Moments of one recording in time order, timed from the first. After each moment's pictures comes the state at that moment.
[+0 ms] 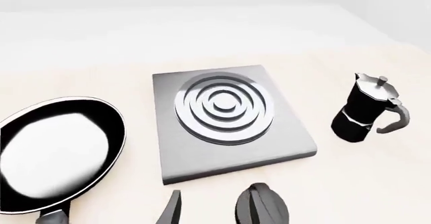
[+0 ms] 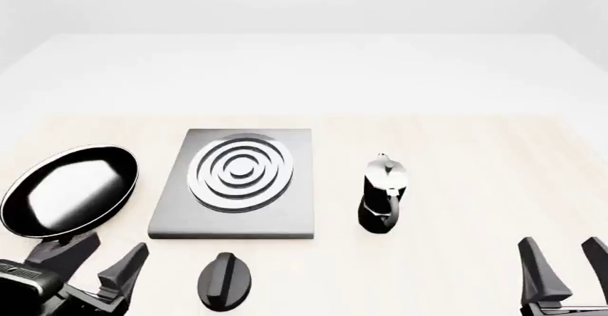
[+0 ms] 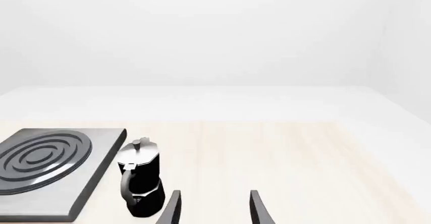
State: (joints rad) left arm -0.27 0.36 -0.11 0.07 -0.07; right arm 0.00 0.01 0.00 0.00 0.00
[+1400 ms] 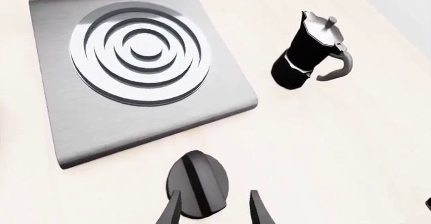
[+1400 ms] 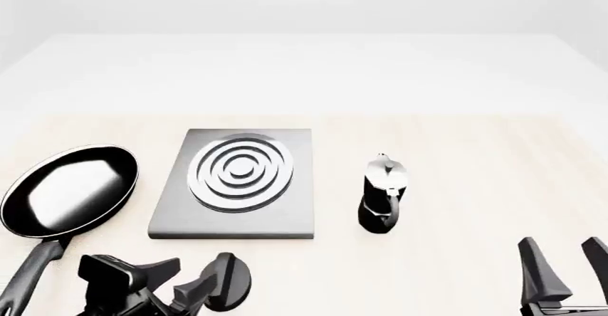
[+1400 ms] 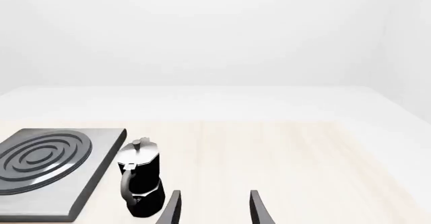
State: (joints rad) left arm -0.60 0.88 -0.06 -0.27 -0.30; right arm 0.00 0.01 0.00 0.00 0.00
